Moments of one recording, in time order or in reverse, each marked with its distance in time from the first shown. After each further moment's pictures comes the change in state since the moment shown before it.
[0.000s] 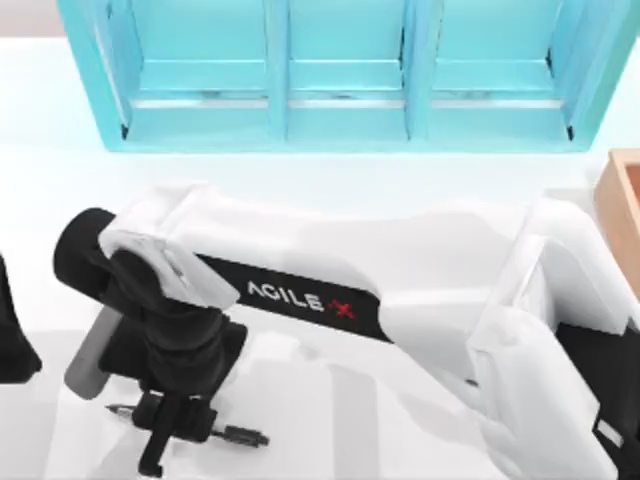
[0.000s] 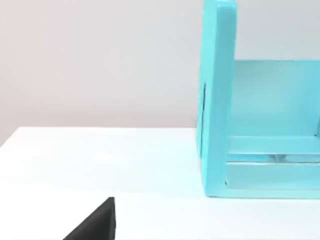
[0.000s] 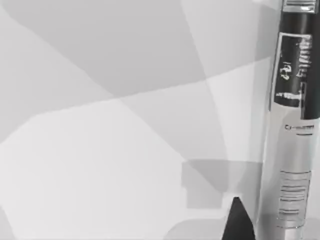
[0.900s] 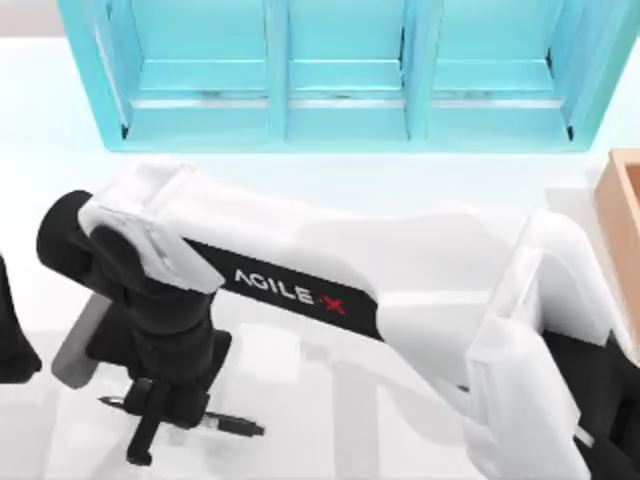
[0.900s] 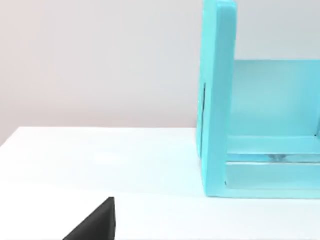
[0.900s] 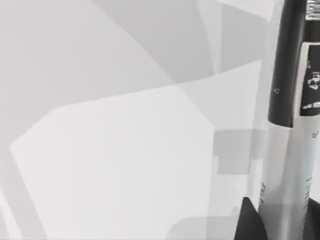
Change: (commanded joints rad) left arm 0.000 0.000 0.000 0.000 0.000 0.000; right arm -0.016 -0.009 0.188 -0.154 0.045 -0.025
